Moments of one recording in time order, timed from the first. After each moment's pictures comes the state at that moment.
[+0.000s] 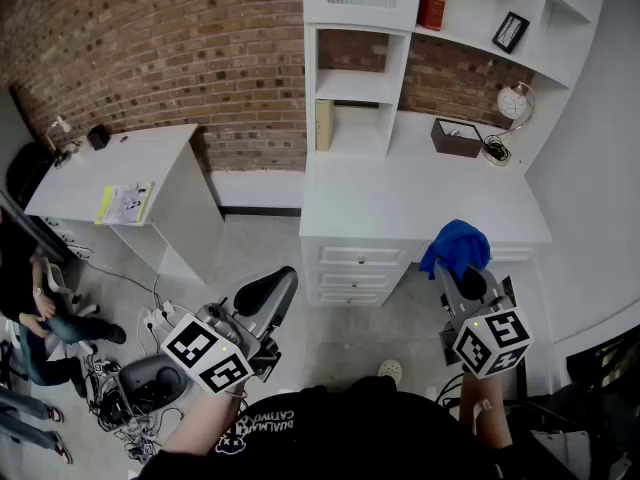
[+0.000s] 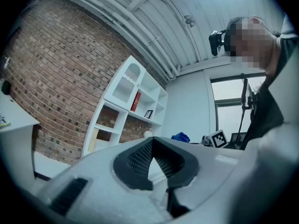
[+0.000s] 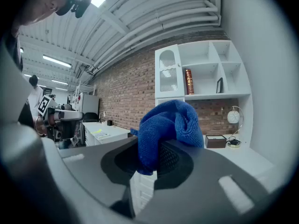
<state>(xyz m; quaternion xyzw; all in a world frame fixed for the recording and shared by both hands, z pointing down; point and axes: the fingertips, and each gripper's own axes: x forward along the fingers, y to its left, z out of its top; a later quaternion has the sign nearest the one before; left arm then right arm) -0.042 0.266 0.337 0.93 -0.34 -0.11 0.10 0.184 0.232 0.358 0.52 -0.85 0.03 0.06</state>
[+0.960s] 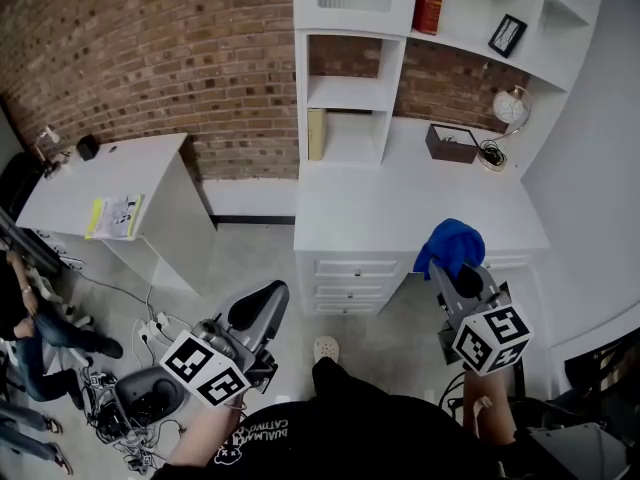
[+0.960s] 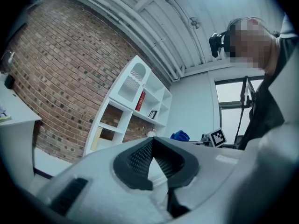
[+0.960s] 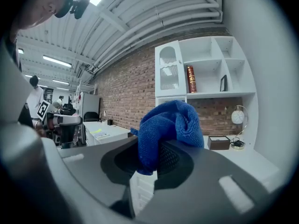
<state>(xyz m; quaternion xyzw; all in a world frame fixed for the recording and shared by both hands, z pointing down) -0.051 0.236 0.350 0.92 -0.35 -0.12 0.11 0.181 0.192 0.354 0.51 -0.86 0.03 0.06</state>
